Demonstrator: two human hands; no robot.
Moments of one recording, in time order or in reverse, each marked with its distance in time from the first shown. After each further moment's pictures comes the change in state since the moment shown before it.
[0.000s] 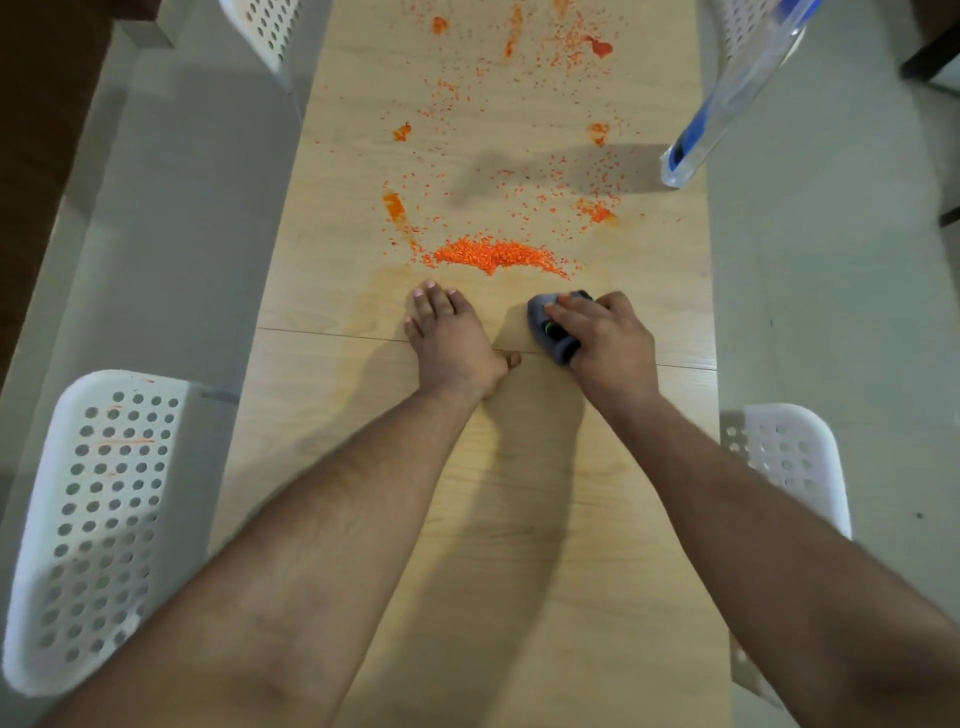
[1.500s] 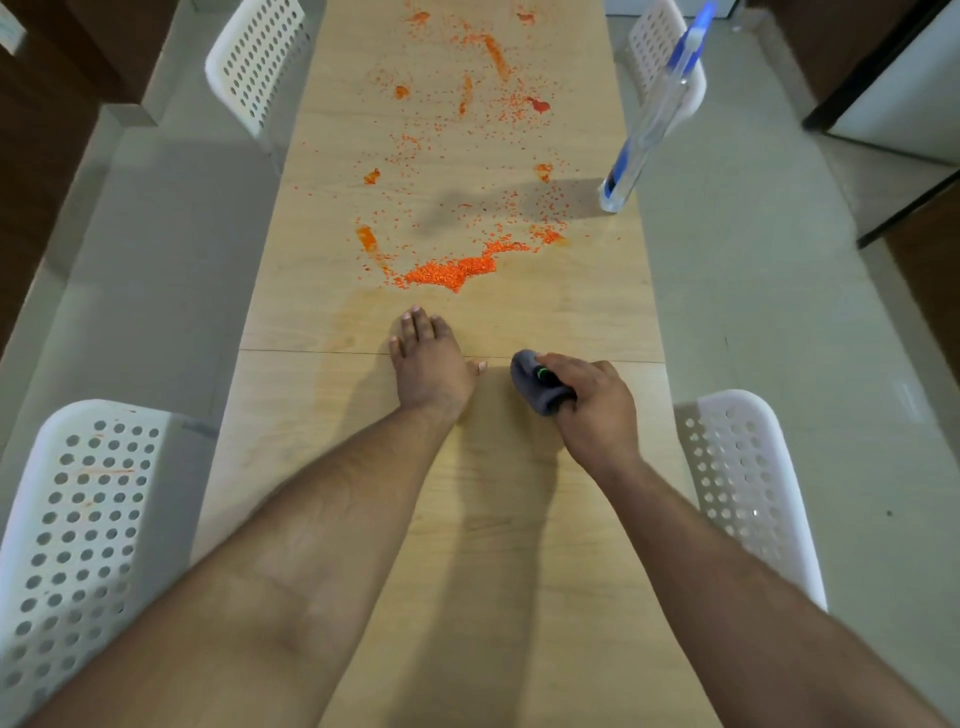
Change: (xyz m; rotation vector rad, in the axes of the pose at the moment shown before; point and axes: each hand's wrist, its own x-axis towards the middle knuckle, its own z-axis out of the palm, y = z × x) left_hand -0.029 -0.009 0.011 0.050 0.105 0.088; right_hand -0.086 -0.016 -0.015 0.331 0.038 0.264
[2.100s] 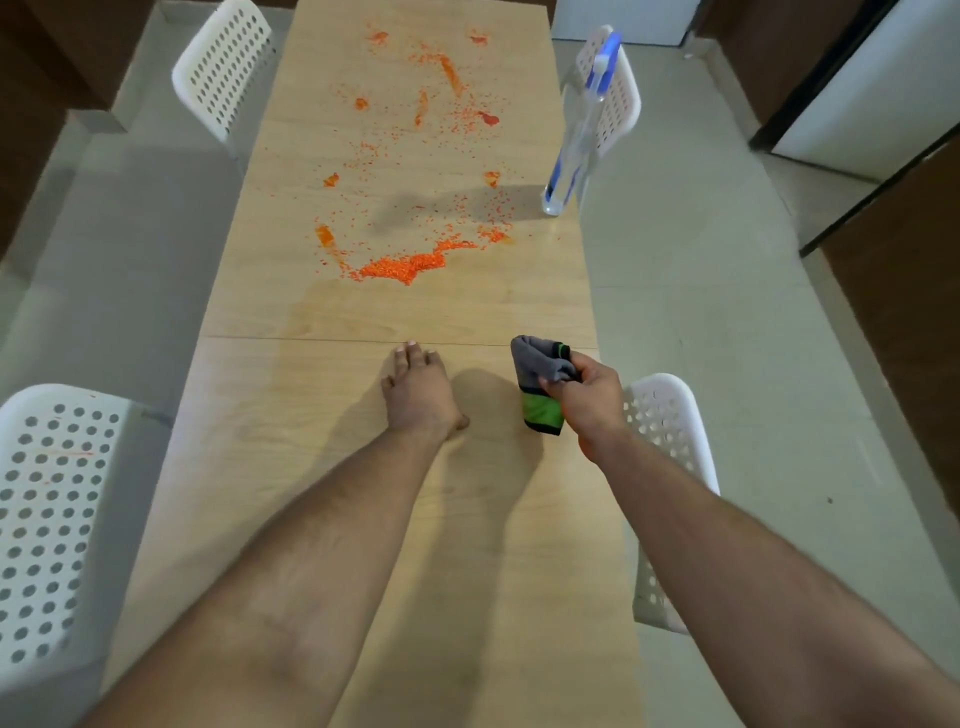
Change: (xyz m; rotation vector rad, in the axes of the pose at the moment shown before) left_hand -0.069 0.049 0.023 0.045 -0.162 -0.010; right_hand -0.020 0.034 -0.071 0.825 -0.053 0.504
